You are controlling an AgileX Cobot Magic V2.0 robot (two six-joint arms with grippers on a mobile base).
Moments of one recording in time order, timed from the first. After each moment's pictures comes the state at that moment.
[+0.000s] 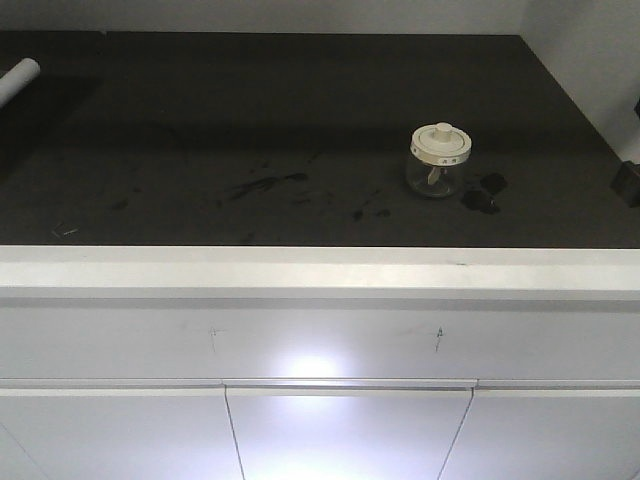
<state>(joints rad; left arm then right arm) -0.03 0.57 -0.31 0.09 -0.21 -0.06 -0.07 0.90 -0.68 -1.10 -0.32 1.04</state>
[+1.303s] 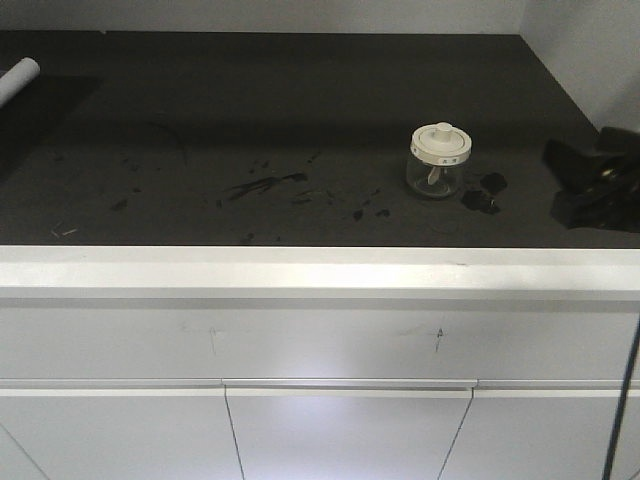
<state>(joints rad) -0.03 0.51 -0.19 0.09 -0.15 -0.06 -0.07 1.12 -0.69 -1.18 -0.42 1.07</state>
